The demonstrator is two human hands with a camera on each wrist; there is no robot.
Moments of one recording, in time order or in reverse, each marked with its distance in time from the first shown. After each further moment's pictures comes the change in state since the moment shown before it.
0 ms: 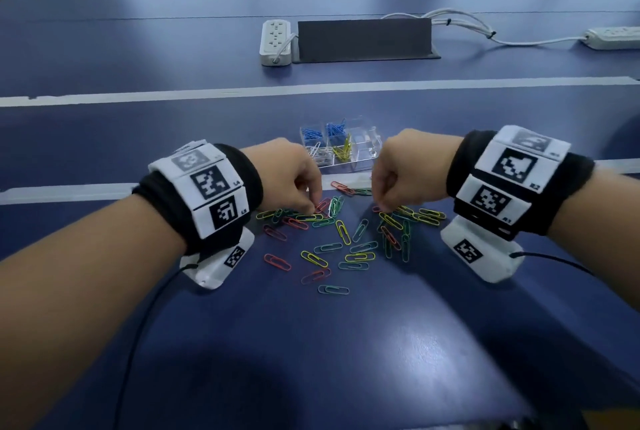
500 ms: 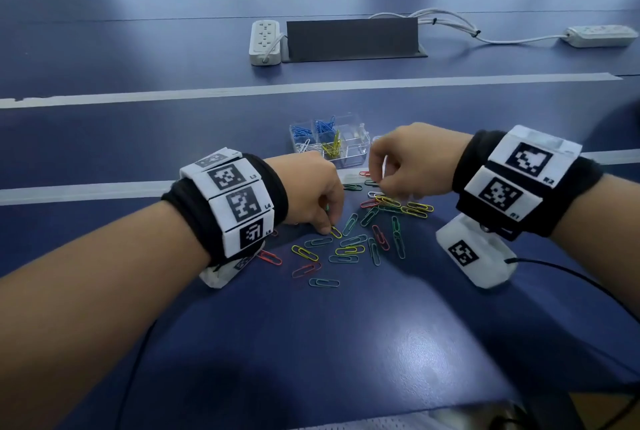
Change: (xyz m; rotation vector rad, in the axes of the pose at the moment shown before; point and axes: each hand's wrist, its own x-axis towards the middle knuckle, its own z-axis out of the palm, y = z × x) left_hand 0.009 0.031 0.012 0.071 -0.112 0.197; right_hand -0.018 0.006 0.003 0.151 0.107 0.082
